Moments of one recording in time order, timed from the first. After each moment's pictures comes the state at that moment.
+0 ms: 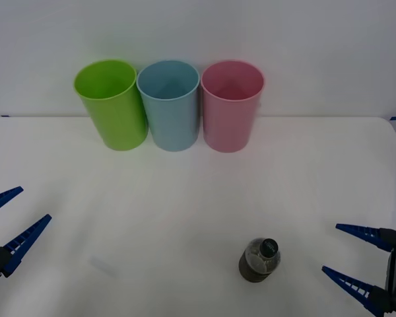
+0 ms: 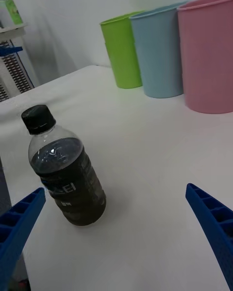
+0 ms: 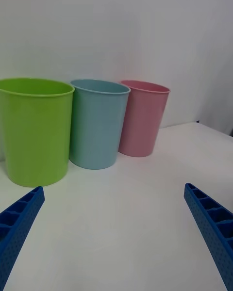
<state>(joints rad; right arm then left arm) 0.31 -0.55 -0.29 -1.51 1.05 -1.37 0.09 0.35 0.40 0.52 -1.66 -0.96 -1.22 0.00</state>
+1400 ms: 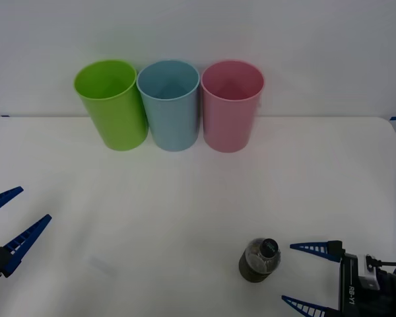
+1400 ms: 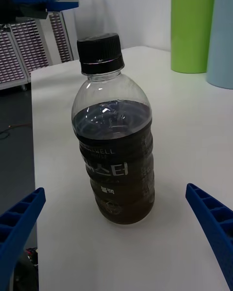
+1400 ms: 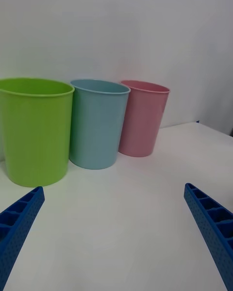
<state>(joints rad) 0.20 -0.56 -0.02 -1.36 1.07 -1.35 0.39 0.35 0.40 0.52 -1.66 -0.96 -1.22 0.00</state>
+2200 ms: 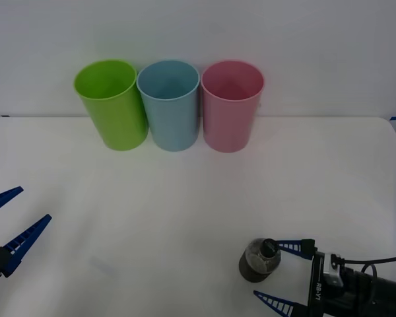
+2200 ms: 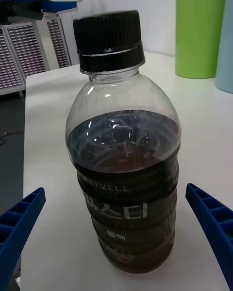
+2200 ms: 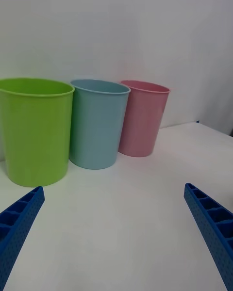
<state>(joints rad) 0.17 -0.49 0.09 -1.36 1.07 -1.23 0.43 0.35 0.40 0.52 -1.66 -0.96 -1.22 0.00</state>
